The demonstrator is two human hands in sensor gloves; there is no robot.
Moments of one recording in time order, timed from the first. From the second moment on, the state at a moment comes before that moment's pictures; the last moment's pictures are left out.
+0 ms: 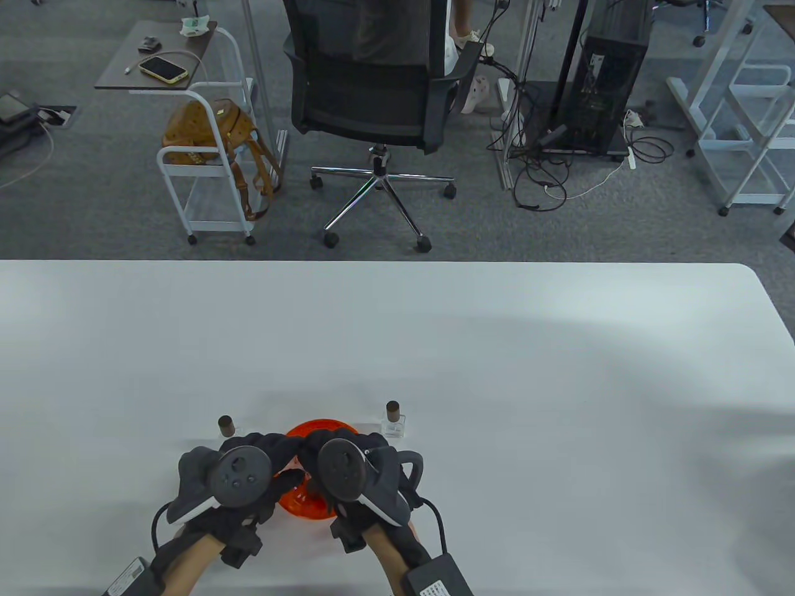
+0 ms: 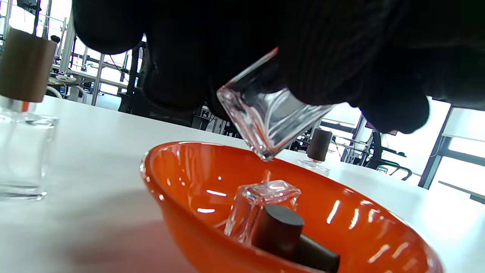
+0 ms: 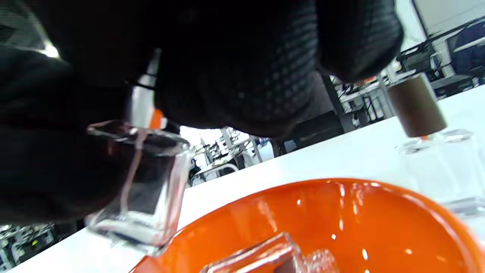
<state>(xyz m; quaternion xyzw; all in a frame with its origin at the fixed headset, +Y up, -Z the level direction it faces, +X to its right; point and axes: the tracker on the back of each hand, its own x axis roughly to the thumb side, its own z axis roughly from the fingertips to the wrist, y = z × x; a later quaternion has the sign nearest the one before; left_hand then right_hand) -0.230 -0.701 -0.274 0.02 -0.19 0.14 0.97 -0.059 -0.690 -0.278 0.14 -0.09 0.96 0.23</state>
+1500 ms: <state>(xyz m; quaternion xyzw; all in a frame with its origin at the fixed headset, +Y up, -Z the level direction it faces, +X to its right) -0.240 -0.702 -0.277 0.03 -0.19 0.21 0.96 -0.064 -0.684 -0.272 0.16 -0.12 0.96 0.18</state>
